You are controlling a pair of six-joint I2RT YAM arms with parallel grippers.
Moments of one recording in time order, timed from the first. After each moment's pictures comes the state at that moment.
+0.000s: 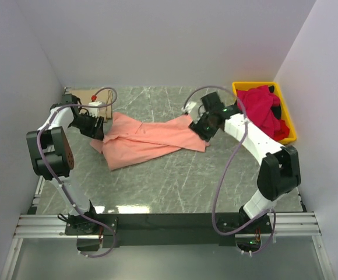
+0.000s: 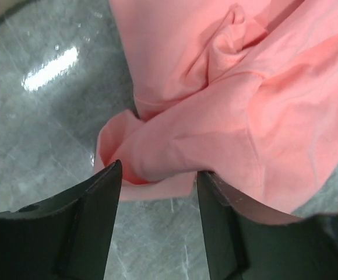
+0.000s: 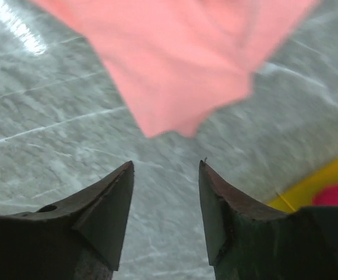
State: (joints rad) left arm 0.21 1.89 1.41 -0.82 0.53 0.60; right arm 0.39 1.63 1.38 -0.80 -0.10 -0.55
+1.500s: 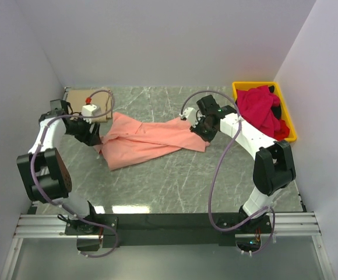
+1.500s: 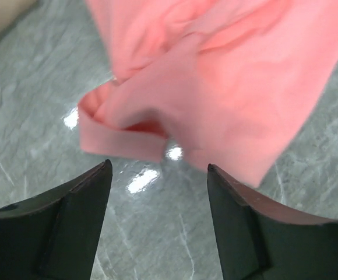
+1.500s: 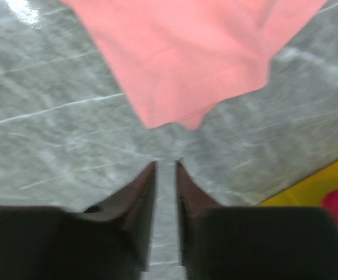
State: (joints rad) left arm 0.28 1.62 1.23 -0.82 0.61 0.76; right arm 0.44 1.69 1.36 -0.81 -0.05 -0.59
